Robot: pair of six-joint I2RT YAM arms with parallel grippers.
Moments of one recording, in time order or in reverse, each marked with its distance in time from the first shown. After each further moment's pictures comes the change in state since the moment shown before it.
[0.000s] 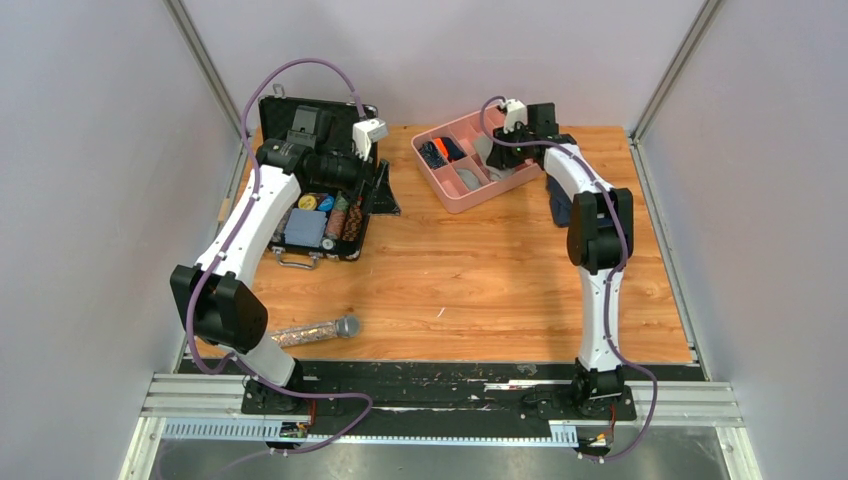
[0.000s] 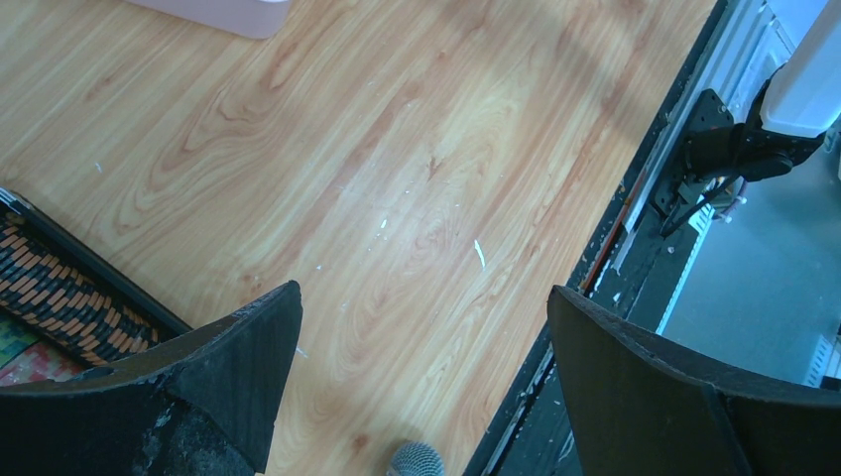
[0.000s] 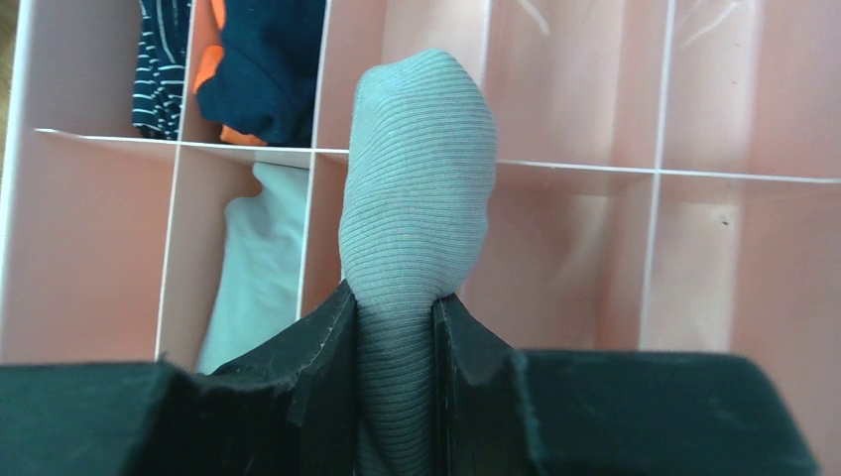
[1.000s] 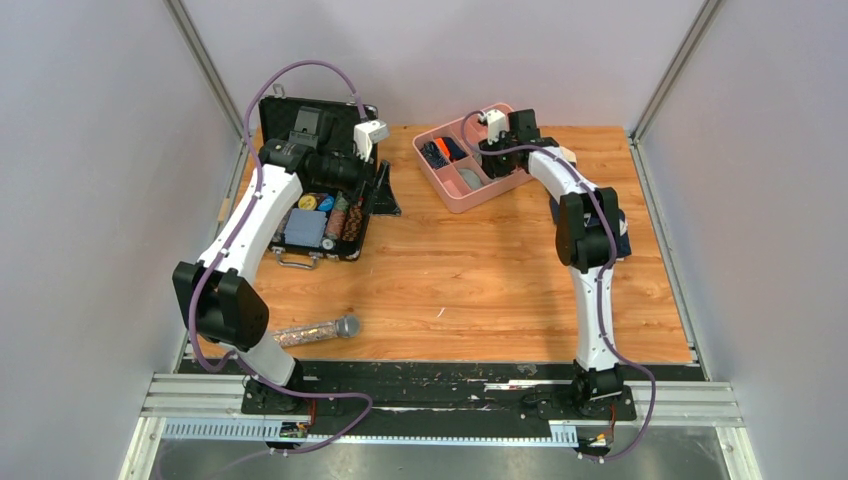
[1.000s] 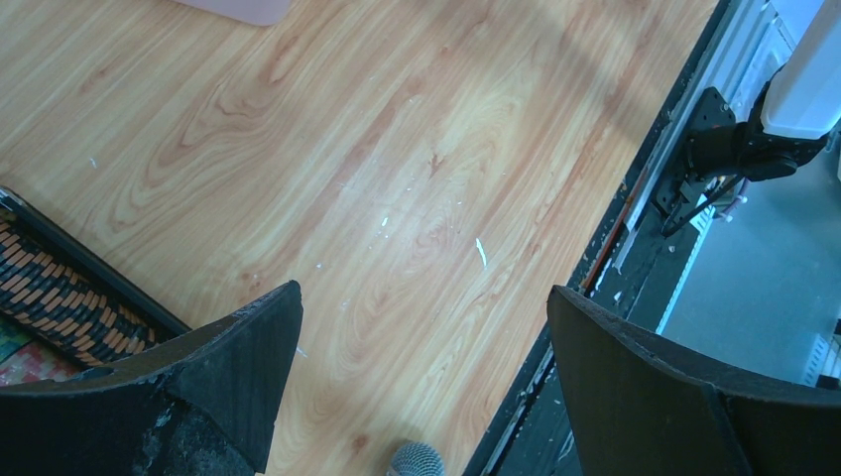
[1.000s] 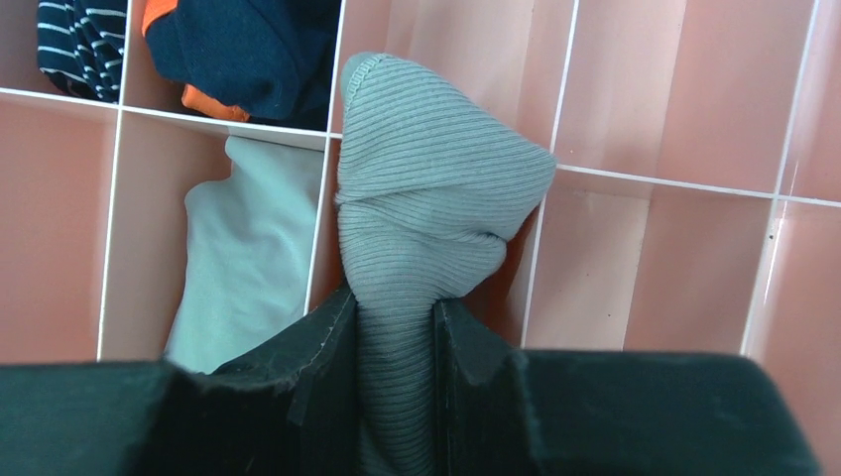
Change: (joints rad) left arm 0.000 0.014 -0.006 0.004 -0.001 -0.001; right arm 0.064 0.064 0.042 -0.064 0.132 -0.135
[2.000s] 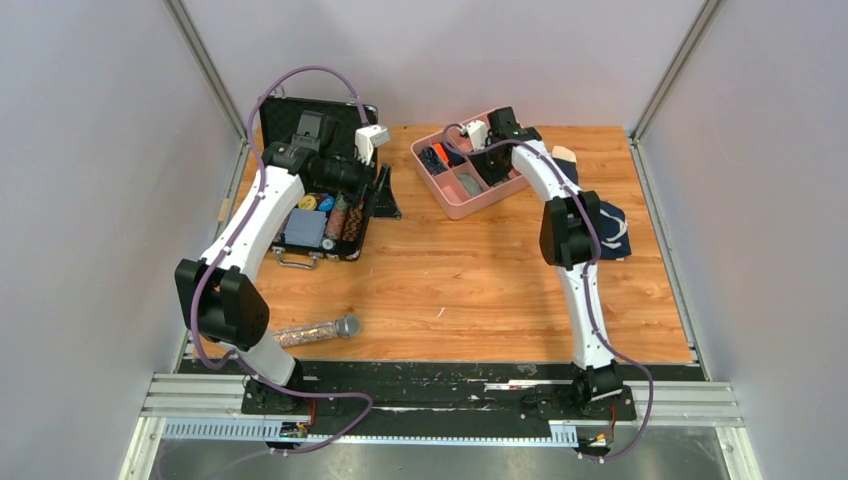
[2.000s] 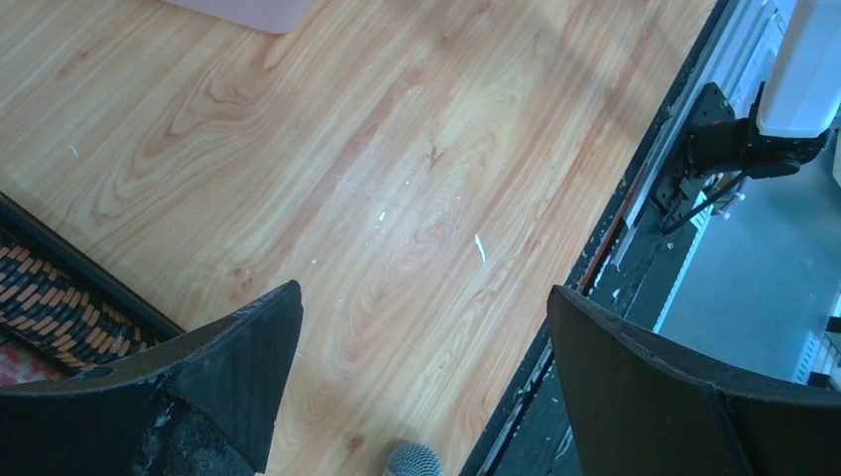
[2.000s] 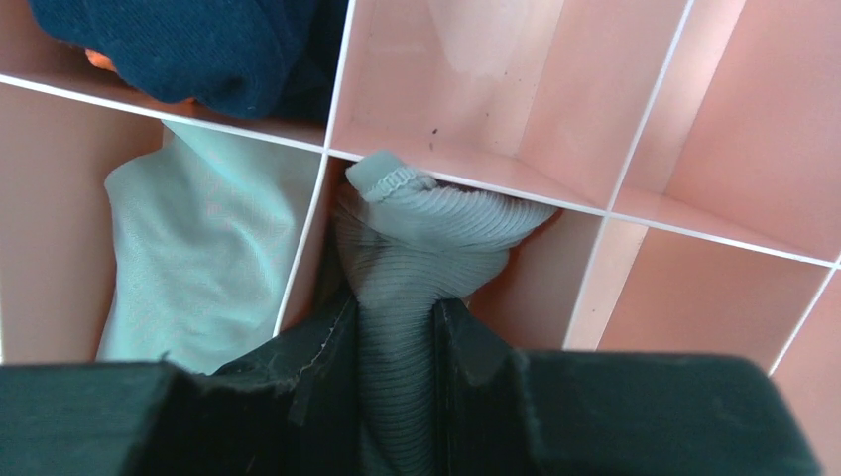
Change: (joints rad) left arm 0.000 0.006 -0.031 0.017 0.003 -0.008; right arm 0.064 0.164 0.309 -0.394 0.166 -0.179
